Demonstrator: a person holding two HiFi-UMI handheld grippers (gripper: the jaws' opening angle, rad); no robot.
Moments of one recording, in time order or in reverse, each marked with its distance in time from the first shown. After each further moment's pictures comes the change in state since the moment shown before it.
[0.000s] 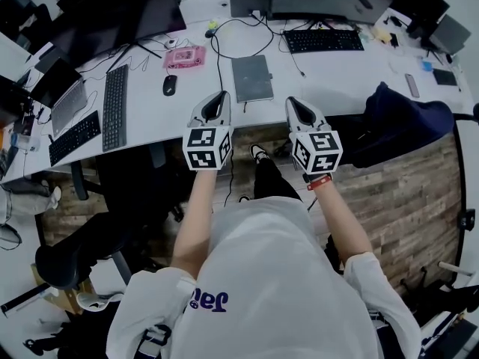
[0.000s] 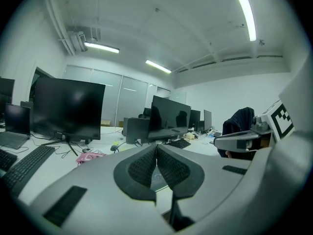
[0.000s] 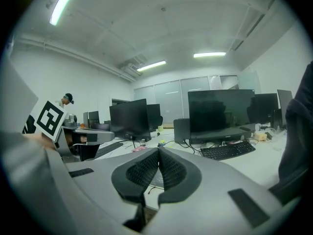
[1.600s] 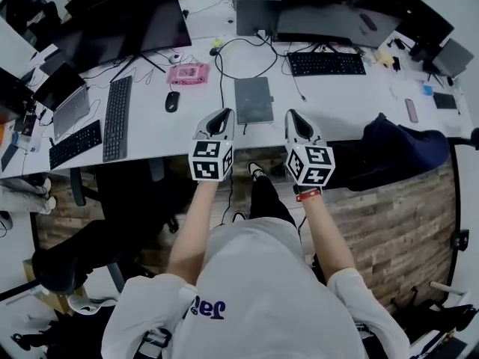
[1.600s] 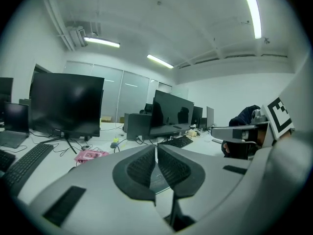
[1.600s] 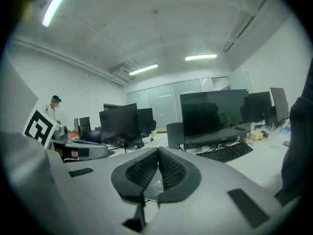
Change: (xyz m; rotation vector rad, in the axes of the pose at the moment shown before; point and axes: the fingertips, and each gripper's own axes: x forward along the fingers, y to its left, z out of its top) left arm 0.037 0.007 0.002 -0.011 0.056 0.012; right arm 0.035 -0.029 0.028 0.058 -0.046 -0.071
